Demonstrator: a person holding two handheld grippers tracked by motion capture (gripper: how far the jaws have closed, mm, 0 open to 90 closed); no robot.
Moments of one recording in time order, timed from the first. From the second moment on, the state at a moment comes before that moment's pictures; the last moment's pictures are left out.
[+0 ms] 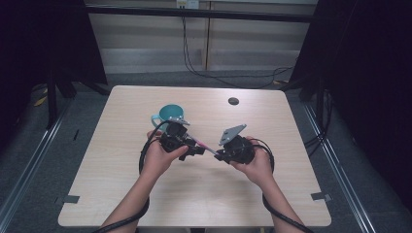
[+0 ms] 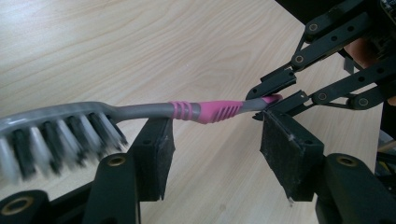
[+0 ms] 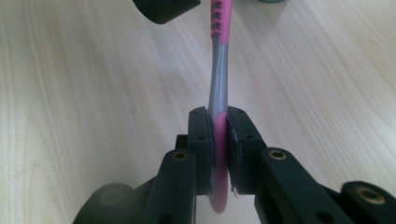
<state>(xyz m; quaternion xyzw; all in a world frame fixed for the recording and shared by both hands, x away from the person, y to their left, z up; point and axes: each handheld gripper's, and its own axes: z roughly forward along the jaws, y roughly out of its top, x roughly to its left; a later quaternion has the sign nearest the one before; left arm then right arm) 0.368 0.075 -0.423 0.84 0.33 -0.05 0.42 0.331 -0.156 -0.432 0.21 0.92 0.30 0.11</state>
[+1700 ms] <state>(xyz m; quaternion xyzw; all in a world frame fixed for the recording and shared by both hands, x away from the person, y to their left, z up) 0.366 0.080 -0.407 0.77 0.36 -0.10 0.52 0.330 -0.134 -0.435 0.22 0.90 0.36 0.09</state>
